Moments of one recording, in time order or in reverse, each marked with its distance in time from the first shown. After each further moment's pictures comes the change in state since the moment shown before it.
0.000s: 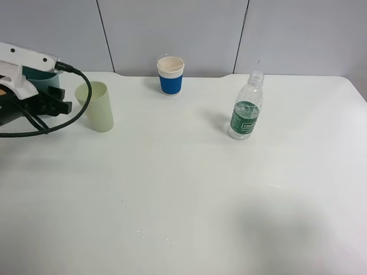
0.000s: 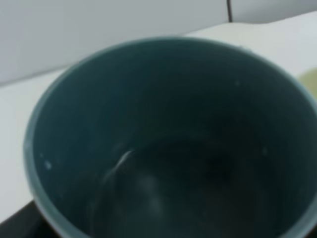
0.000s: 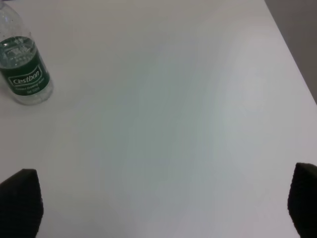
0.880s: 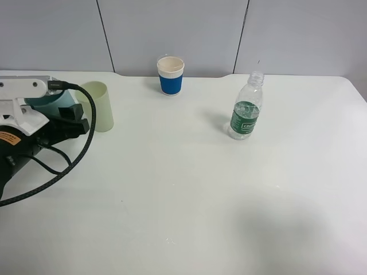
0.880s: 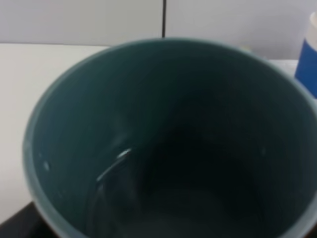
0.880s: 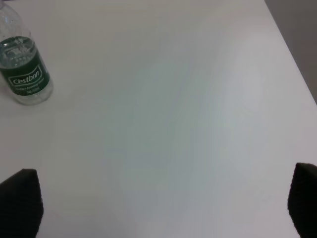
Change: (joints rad) left arm -0.378 -0.001 0.253 -0.167 -0.401 -0.467; right arm 0.000 0.000 0.000 0.000 0.000 0.000
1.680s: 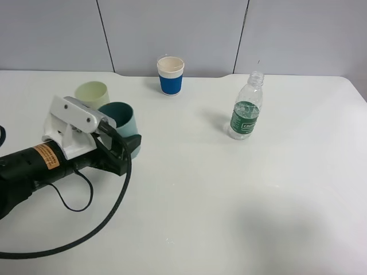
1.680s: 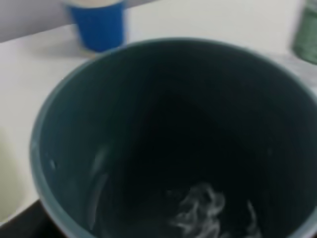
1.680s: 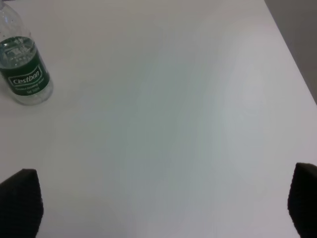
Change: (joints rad) left arm -0.021 0.107 -0.009 0.599 0.029 -0.196; right arm 0.000 0.000 0.000 0.000 0.000 0.000
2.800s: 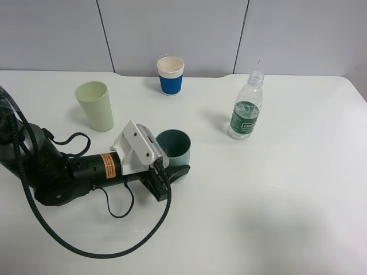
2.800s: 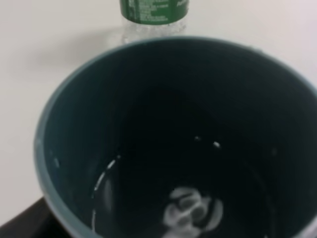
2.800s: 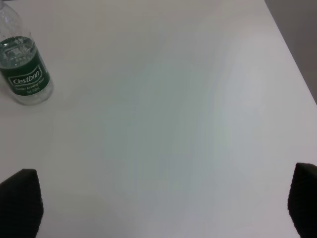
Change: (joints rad) left arm 0.000 0.463 -0.273 0.498 -0.175 0.012; right arm 0.000 0.000 0.000 0.000 0.000 0.000
